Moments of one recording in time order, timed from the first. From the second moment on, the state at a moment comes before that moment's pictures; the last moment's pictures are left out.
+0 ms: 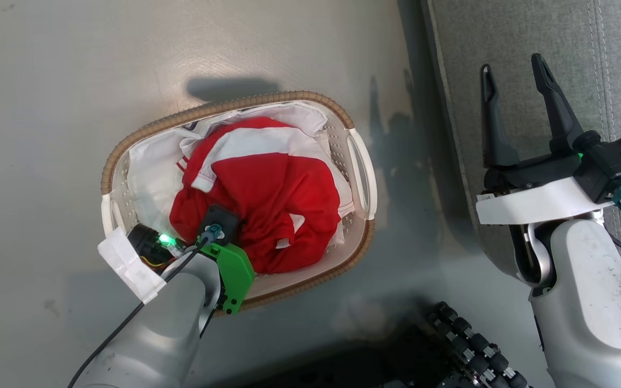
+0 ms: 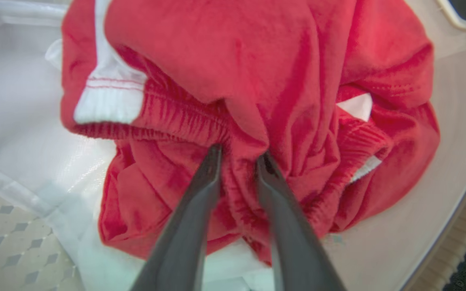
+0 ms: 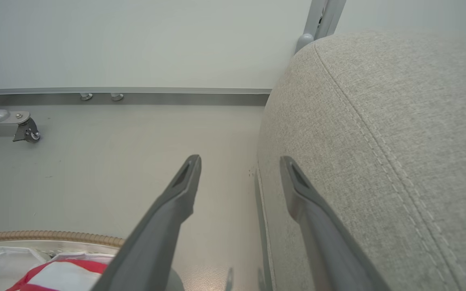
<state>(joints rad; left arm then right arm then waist) -0.75 0.05 -0.76 1.18 -0.32 -0.09 -0.23 -0.45 -0.05 0.05 0.05 0.14 0.13 -0.26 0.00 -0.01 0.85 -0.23</state>
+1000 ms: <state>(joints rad) -0.62 0.10 -0.79 0.90 -0.30 -0.10 -0.26 -0.24 -0.05 0.00 0.16 0.05 0.13 -0.26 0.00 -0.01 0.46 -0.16</state>
